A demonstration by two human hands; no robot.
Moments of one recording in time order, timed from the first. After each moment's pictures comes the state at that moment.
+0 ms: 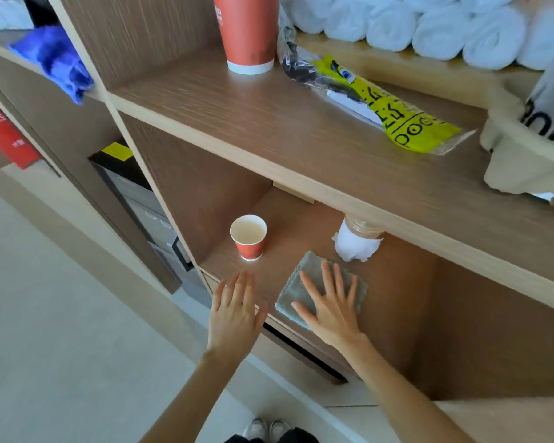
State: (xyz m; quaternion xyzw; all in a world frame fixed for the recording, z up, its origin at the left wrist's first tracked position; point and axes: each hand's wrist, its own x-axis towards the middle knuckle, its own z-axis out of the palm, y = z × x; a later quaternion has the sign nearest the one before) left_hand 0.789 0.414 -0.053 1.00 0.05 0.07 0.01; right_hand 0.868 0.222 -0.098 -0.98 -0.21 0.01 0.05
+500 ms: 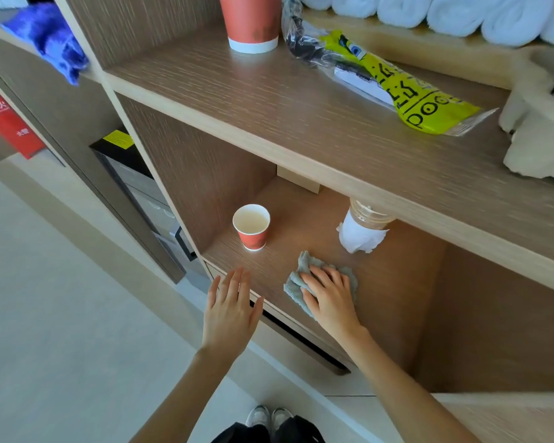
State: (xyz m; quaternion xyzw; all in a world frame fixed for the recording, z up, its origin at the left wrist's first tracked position) left_hand 0.777 0.420 -0.057 1.00 0.07 0.04 0.00; right_hand 0.867 0.227 -0.098 -0.94 -0.27 -0.09 0.17
